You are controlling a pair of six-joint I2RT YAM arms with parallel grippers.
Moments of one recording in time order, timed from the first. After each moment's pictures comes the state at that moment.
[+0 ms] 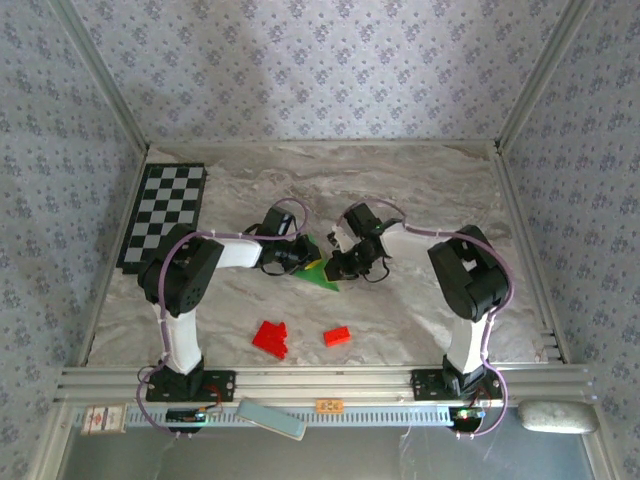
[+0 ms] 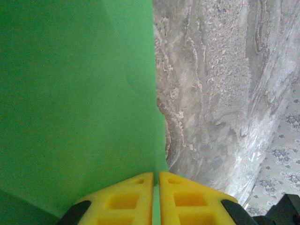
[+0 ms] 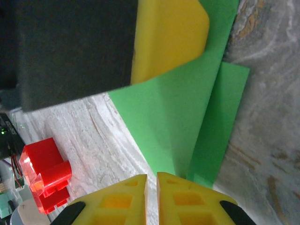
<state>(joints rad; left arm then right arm) -0.56 1.91 0.95 0.07 0.53 -1.03 0.57 1.86 1.08 -0.45 -0.64 0.29</state>
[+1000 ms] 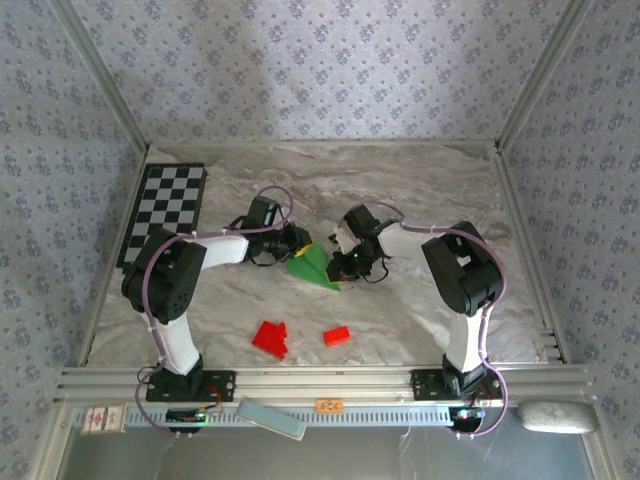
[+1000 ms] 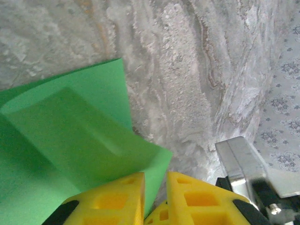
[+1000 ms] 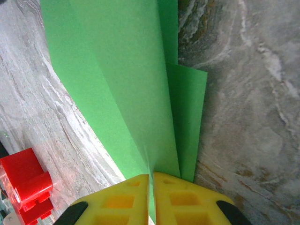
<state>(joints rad) -0.49 1.81 0.93 0.07 0.53 -1.03 0.56 1.91 1.09 -0.44 -0.61 0.29</state>
